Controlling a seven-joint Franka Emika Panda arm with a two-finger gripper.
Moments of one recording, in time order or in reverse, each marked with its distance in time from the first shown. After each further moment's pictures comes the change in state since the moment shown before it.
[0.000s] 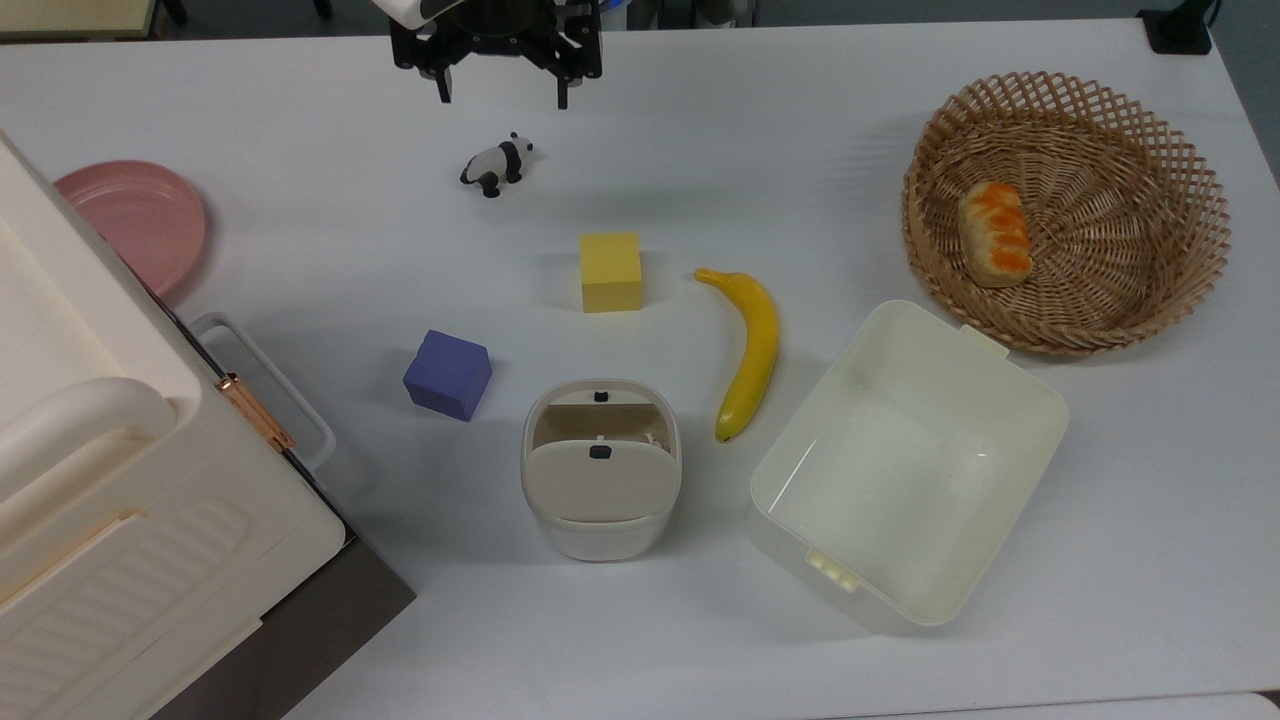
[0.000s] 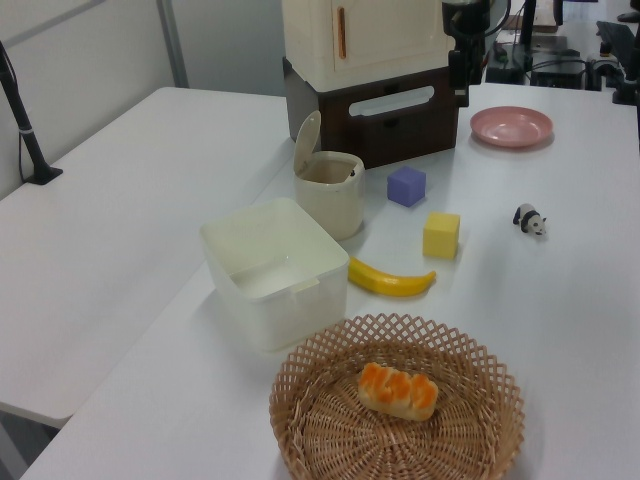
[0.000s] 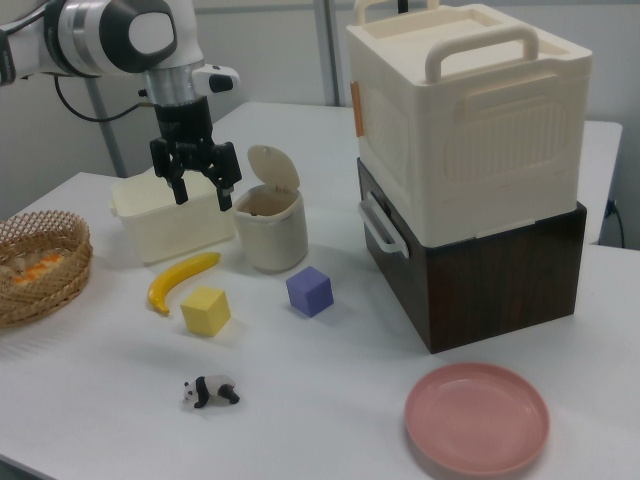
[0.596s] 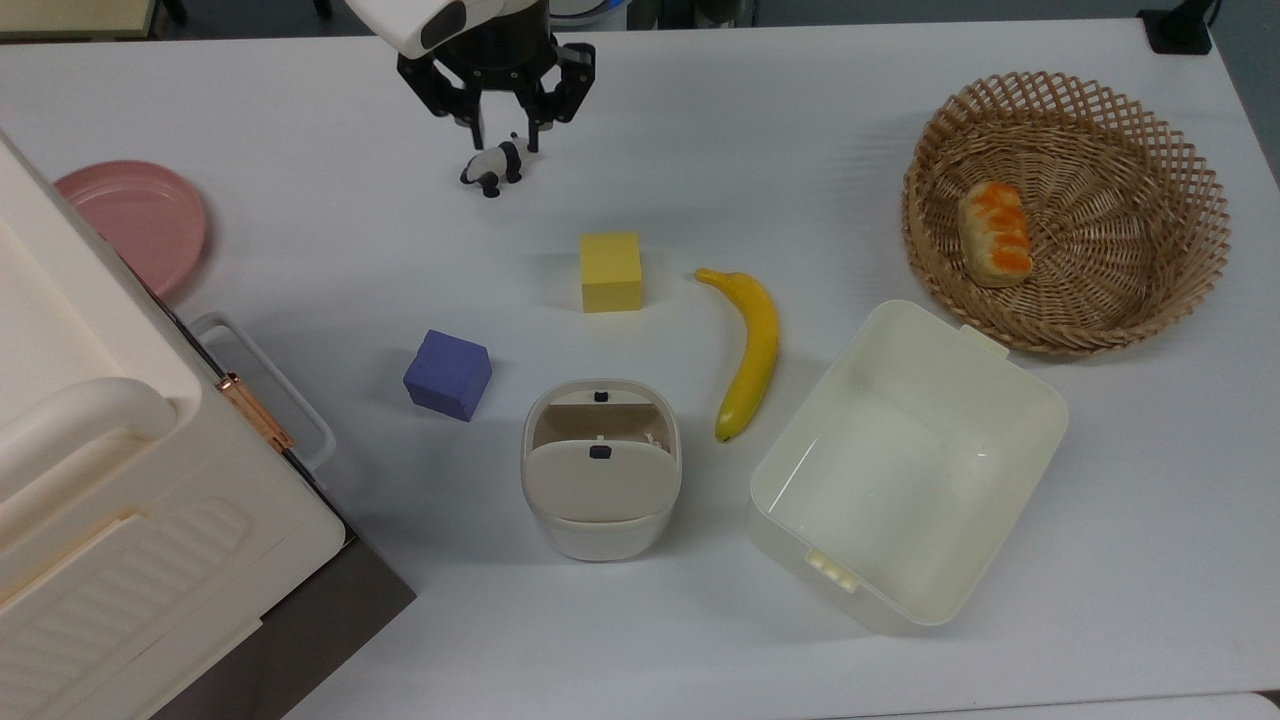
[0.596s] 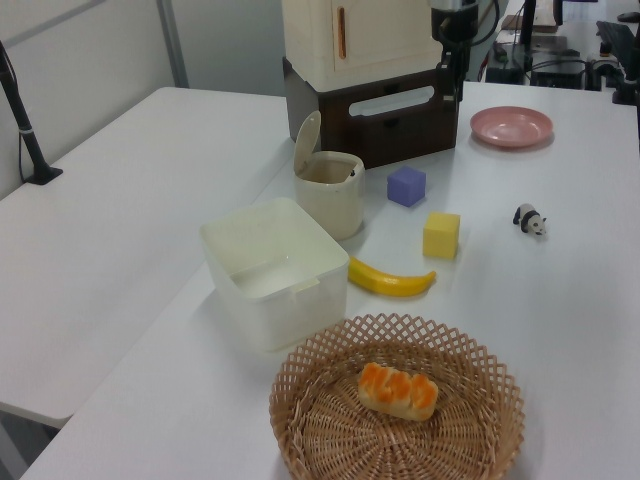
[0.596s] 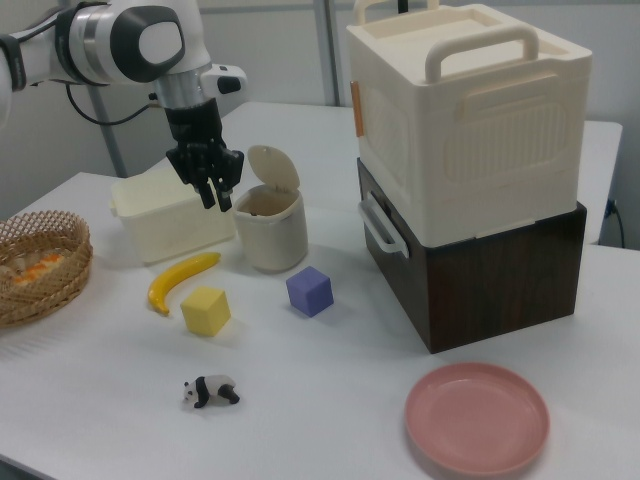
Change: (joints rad) arm -0.001 0.029 0.000 0.000 0.006 0.105 -0.001
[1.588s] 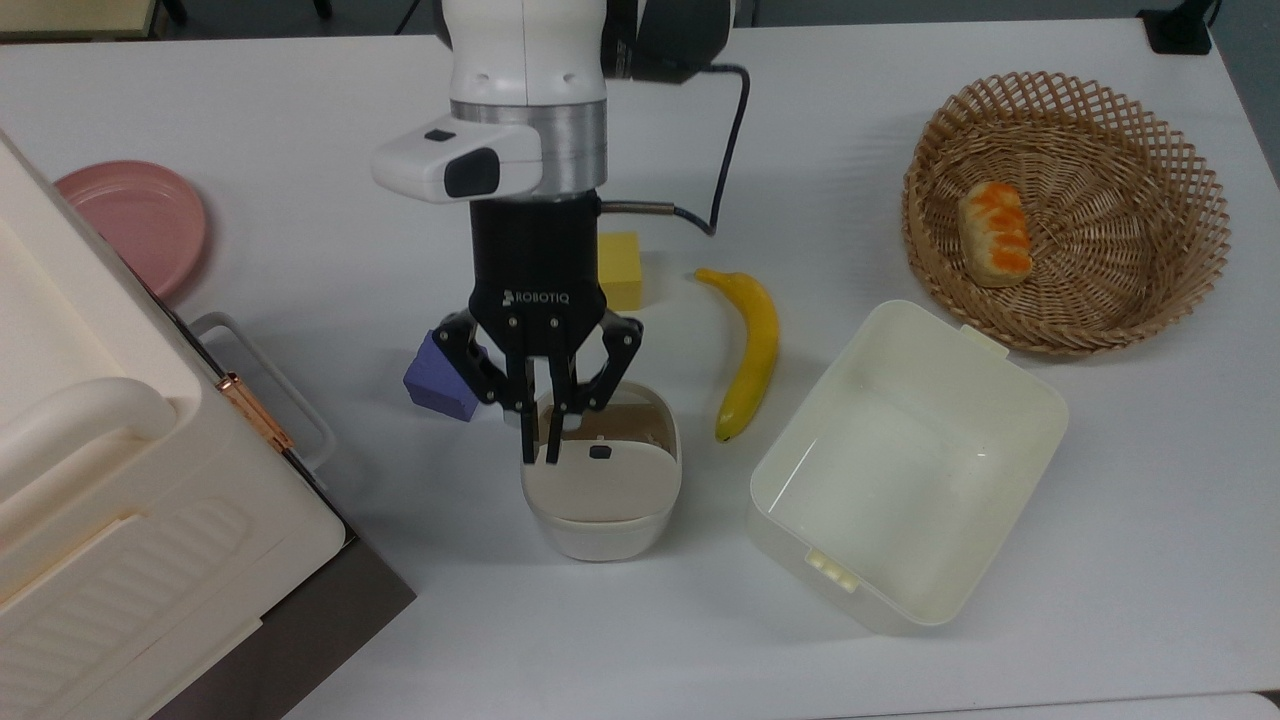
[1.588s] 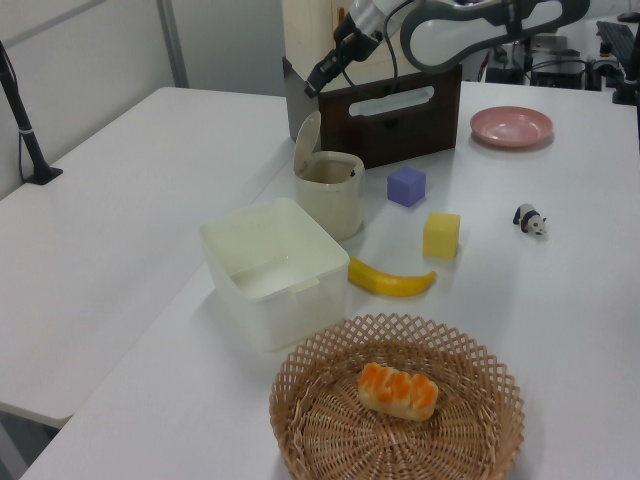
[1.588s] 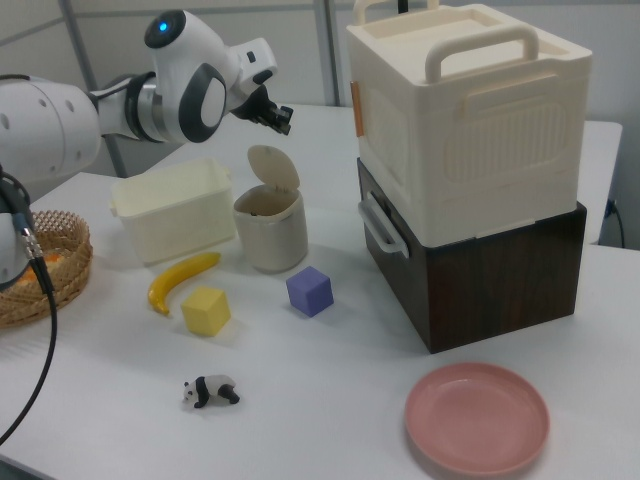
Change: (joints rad) arm 0.030 0.336 0.000 0.169 0.003 0.961 0.143
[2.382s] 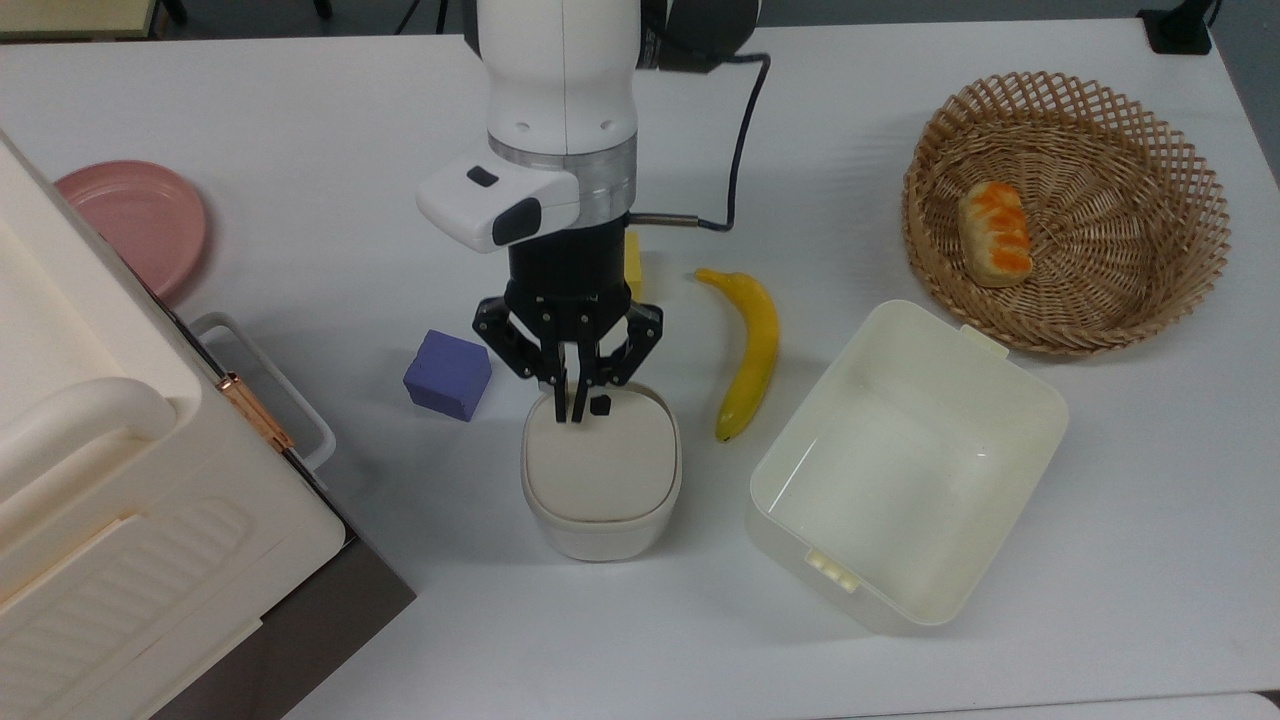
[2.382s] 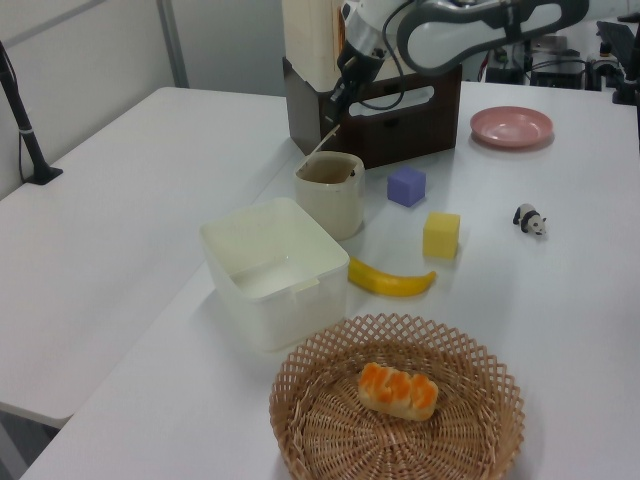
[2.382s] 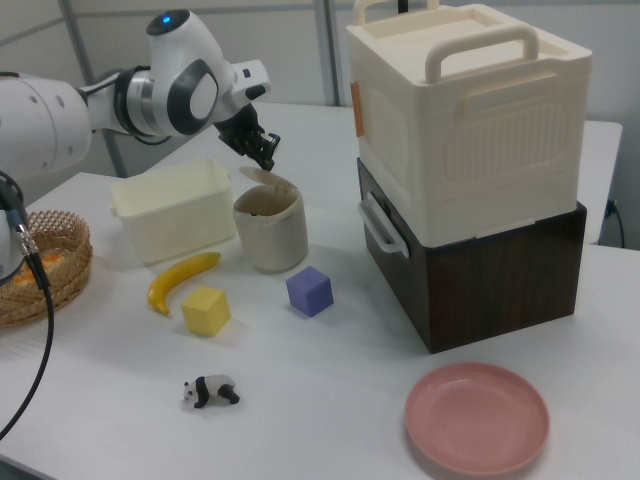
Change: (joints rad) arm 0.028 -0.015 -0.002 0.012 -0.009 -0.327 -0.003
